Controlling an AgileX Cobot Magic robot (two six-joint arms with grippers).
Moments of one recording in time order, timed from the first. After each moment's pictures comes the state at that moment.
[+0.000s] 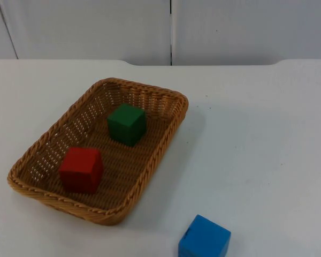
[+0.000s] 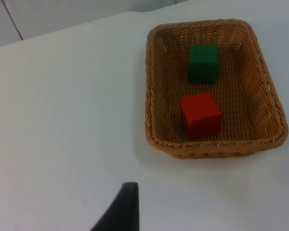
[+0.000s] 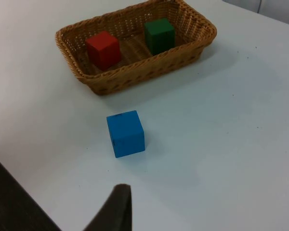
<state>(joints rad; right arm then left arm) 0.74 0.00 -0.51 -0.03 1.08 0.01 -0.35 0.00 -0.52 0.03 1.11 0.04</state>
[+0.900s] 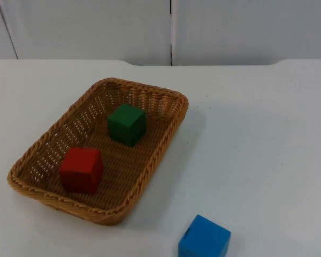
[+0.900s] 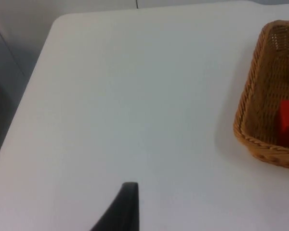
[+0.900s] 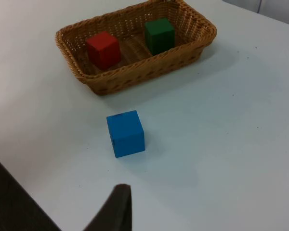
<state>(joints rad) 0.74 0.00 -0.51 -0.03 1.08 0.01 0.03 0.00 -0.52 0.03 1.11 0.04</state>
